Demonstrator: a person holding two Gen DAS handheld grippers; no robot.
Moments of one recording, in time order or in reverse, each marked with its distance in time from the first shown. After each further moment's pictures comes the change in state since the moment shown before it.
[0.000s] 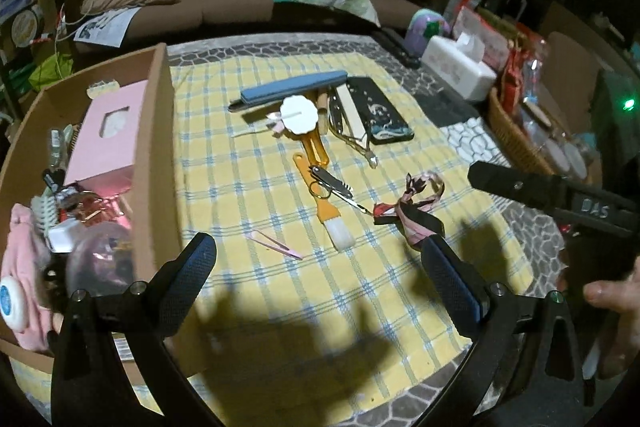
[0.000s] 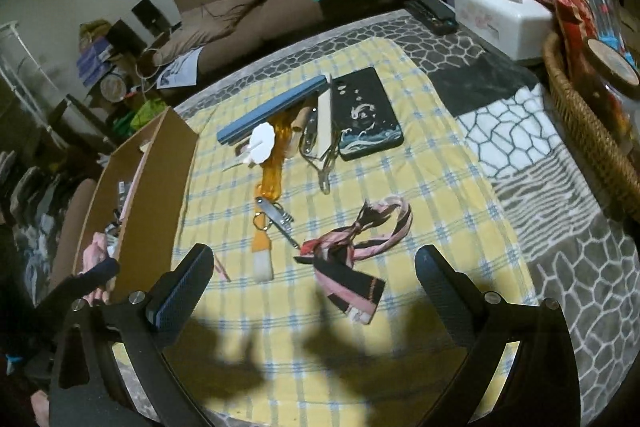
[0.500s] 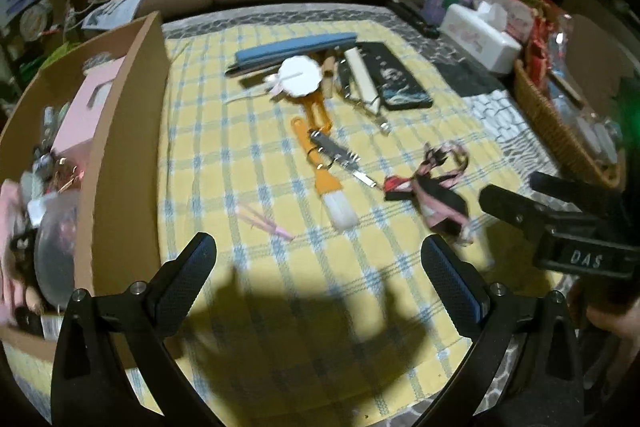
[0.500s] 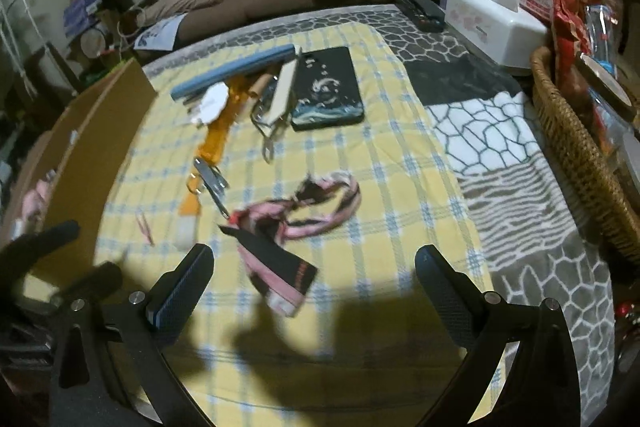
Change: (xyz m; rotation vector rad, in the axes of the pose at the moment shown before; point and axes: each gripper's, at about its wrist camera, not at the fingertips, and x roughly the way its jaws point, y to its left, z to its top) left arm 0.037 -0.020 -0.023 -0.003 0.052 0.109; right arm 0.028 -0.024 -0.030 -0.155 0.028 -0.152
